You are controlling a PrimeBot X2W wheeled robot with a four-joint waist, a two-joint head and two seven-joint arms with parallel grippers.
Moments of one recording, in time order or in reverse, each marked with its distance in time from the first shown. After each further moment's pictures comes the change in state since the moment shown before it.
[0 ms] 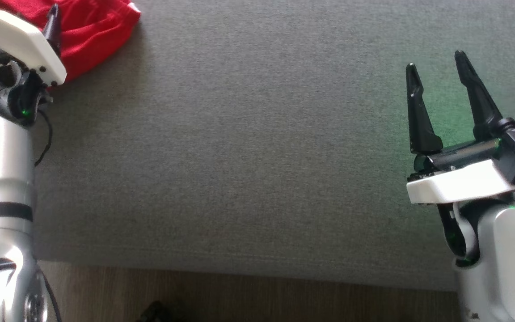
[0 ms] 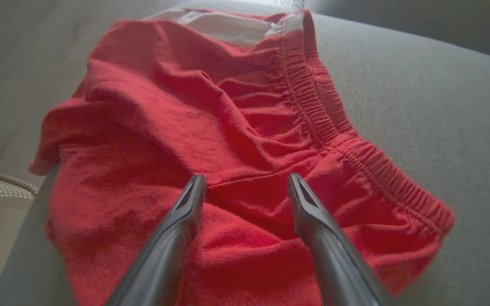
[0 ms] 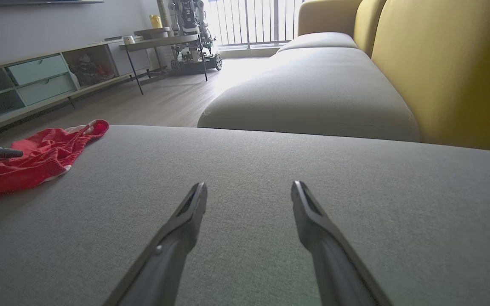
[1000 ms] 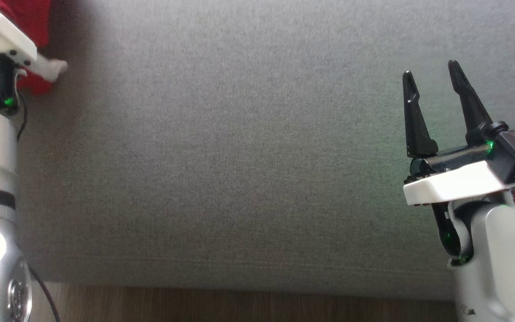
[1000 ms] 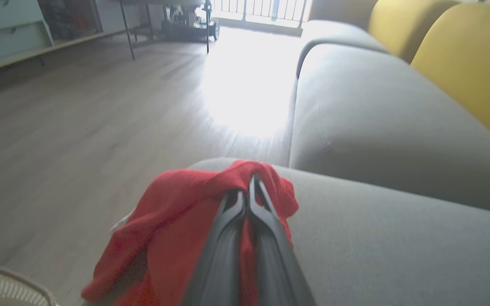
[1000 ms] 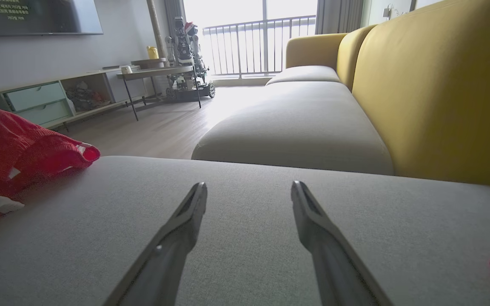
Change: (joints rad) left arm -0.086 0.042 -0.025 0.152 -0.019 0.007 -0.367; right arm -0.014 0.000 -0.002 0.095 0.032 0.000 -0.056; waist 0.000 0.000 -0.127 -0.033
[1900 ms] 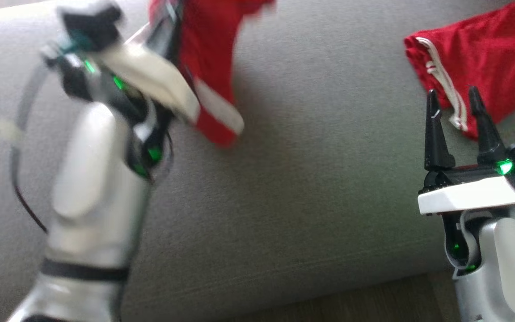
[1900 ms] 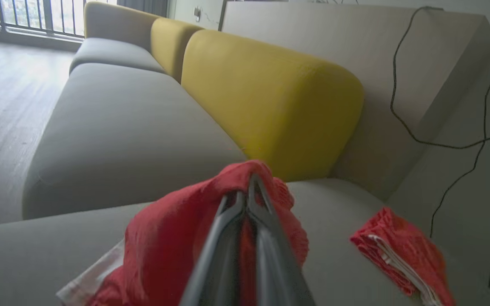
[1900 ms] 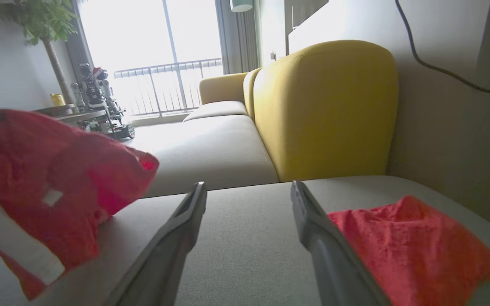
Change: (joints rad) left arm 0.325 -0.226 -0.264 -0.651 -0.104 0.040 0.189; right arm 0.038 0.002 -0.071 0.124 0.112 0.000 -0.104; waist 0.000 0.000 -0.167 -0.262
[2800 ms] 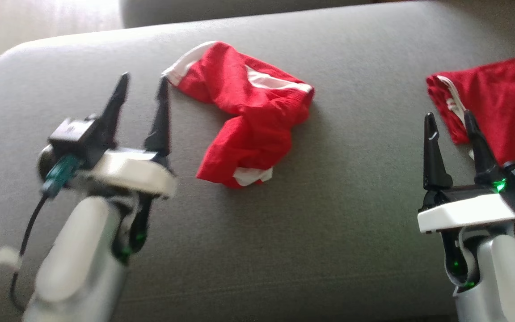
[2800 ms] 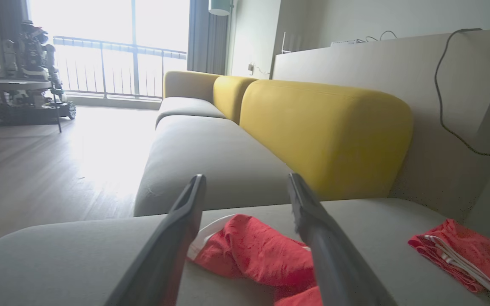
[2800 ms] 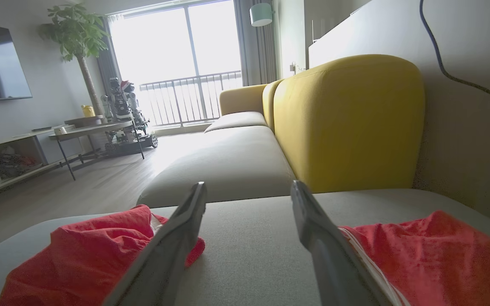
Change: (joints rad) left arm 0.304 0.143 -0.109 -0.202 0.004 0.168 -0.241; right arm 0.053 0.001 -0.010 0.029 0.002 0.000 -0.006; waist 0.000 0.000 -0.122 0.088
